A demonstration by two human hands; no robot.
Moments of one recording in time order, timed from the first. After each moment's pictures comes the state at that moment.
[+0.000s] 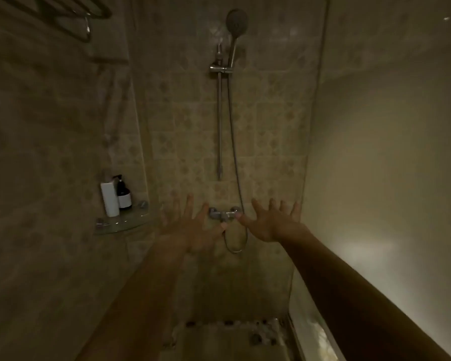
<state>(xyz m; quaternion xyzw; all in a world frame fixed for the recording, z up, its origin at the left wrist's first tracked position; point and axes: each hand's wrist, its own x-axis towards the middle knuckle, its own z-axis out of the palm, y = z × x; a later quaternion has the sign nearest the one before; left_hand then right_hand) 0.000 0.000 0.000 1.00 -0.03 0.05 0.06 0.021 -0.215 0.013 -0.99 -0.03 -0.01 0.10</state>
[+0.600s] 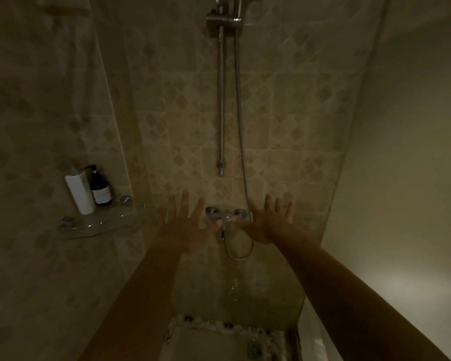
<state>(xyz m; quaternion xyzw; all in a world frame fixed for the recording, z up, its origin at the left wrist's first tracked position) 0.231 -0.054 -0.050 0.99 0.09 0.10 0.10 0.293 -0.262 -0.030 -0.99 -0.13 0.01 0.04</state>
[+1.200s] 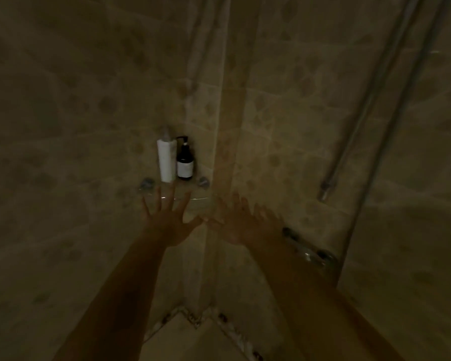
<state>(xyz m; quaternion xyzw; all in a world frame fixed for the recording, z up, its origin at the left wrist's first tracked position) 0.274 0.124 -0.120 0.91 0.39 0.14 0.04 0.413 -0.007 -0.090 -0.86 -0.49 0.06 0.12</state>
